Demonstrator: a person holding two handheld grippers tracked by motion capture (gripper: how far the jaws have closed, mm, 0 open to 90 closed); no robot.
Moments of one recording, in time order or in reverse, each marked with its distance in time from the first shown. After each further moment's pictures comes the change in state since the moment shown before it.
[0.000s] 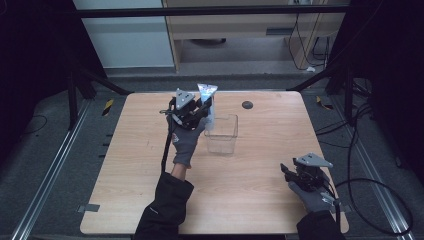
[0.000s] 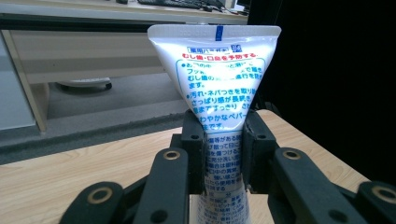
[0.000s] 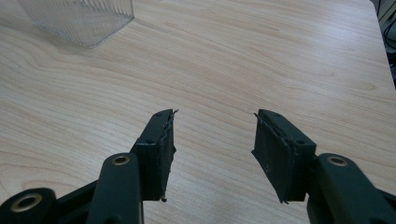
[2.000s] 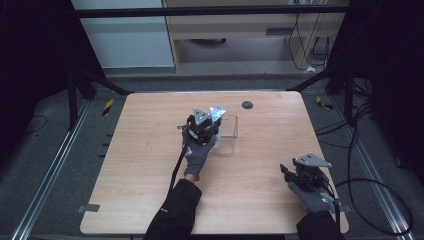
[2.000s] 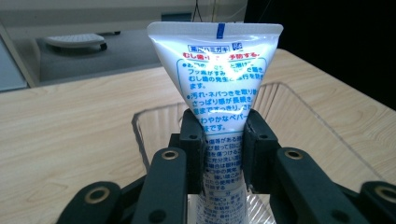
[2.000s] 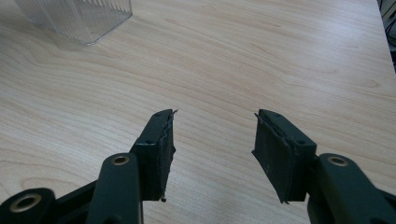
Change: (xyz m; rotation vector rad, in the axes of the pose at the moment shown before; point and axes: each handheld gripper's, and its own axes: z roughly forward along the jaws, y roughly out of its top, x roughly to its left) left arm -0.003 -0.085 0.044 0.166 0.010 0.029; right arm 0.001 -0.001 0.001 0.012 -0.001 0.000
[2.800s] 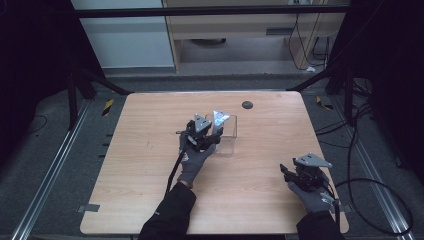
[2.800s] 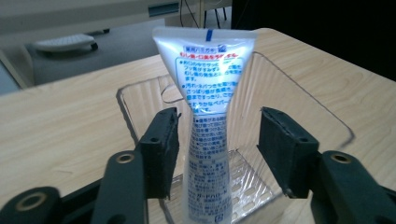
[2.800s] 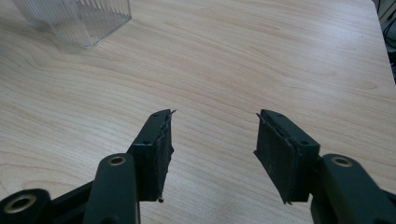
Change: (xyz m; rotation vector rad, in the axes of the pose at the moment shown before) left arm -0.008 -0.002 -0.026 0.028 -0.038 0.120; right arm 0.001 0.001 -0.001 -0.007 -0.005 0.002
